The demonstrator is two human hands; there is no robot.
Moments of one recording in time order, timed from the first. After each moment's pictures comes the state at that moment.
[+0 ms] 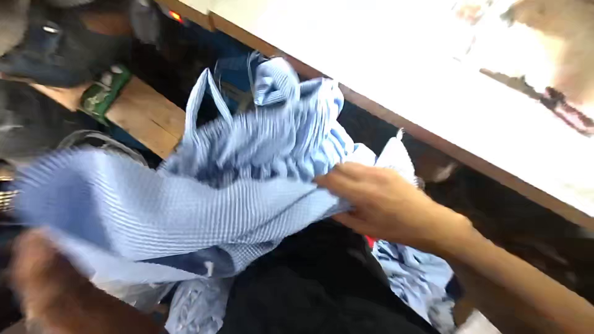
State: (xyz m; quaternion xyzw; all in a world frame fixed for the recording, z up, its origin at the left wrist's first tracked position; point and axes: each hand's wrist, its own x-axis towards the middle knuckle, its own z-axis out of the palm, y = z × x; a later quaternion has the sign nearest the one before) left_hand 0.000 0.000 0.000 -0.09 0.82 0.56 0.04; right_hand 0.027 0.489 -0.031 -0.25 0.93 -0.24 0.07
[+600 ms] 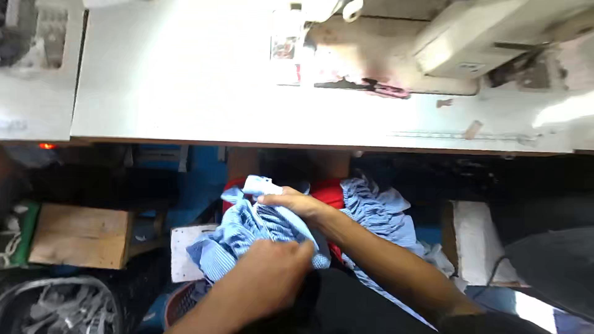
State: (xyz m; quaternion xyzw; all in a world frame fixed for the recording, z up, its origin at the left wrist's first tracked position) left_hand -0.019 0.336 -0.043 0.67 0.66 0.22 0.27; right_hand 0.030 0.510 -0.108 0.30 0.42 -0.83 0.19
